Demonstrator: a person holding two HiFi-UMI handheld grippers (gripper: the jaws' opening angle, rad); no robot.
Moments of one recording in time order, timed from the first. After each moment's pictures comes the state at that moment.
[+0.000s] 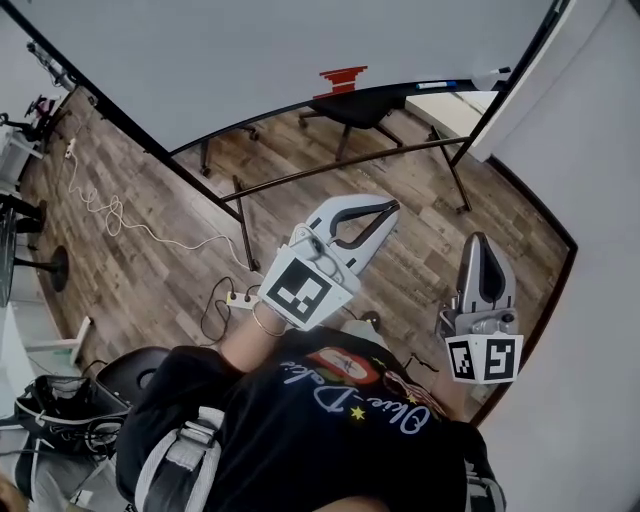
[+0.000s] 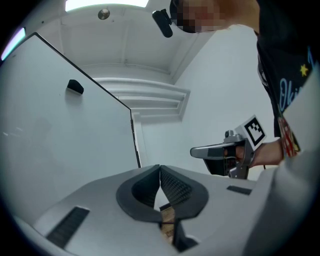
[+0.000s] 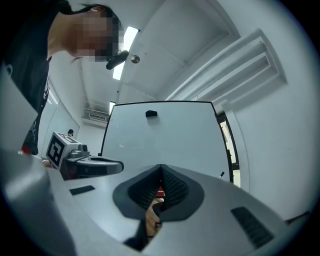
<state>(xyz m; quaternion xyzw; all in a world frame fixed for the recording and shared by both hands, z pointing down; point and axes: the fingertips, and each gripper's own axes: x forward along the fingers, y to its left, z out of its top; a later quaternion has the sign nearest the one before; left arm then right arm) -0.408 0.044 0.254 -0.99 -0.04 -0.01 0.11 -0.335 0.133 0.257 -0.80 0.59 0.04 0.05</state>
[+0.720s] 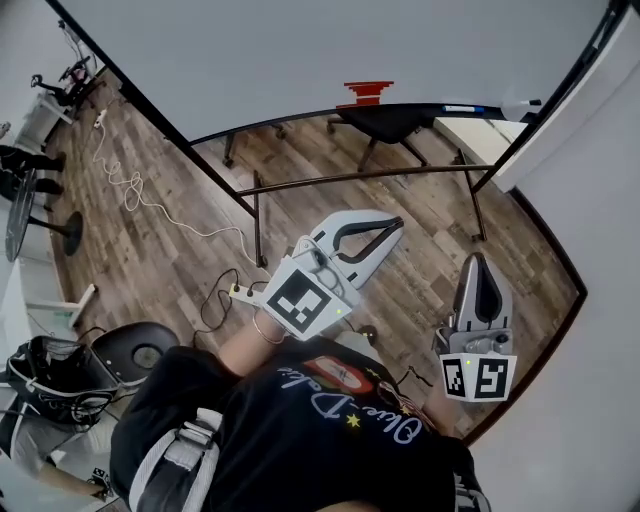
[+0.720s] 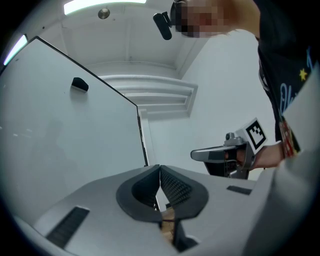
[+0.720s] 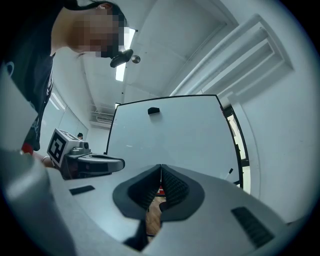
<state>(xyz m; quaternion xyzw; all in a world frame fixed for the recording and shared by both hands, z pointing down) -0.385 0.035 0.264 -1.00 0.01 -0.02 0.09 -0.306 0.116 0.273 -0.77 0.63 0.03 0.05</state>
